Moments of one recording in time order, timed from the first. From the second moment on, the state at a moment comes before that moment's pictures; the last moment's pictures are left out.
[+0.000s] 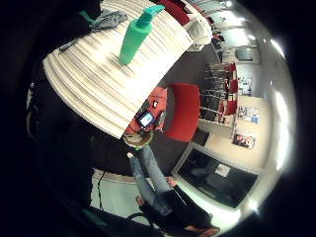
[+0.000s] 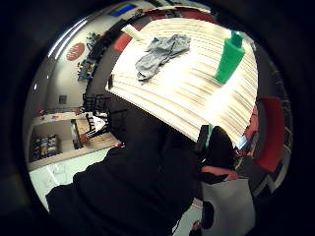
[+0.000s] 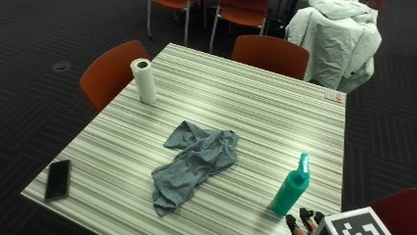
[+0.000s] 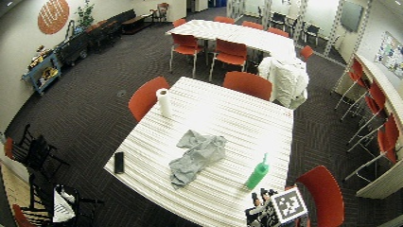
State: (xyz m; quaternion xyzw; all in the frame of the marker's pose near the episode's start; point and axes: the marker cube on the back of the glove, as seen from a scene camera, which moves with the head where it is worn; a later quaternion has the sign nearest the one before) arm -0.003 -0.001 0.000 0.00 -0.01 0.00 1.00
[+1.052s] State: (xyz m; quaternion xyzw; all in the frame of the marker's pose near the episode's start) arm -0.071 -0.038 -0.017 0.03 -0.02 -0.09 1.00
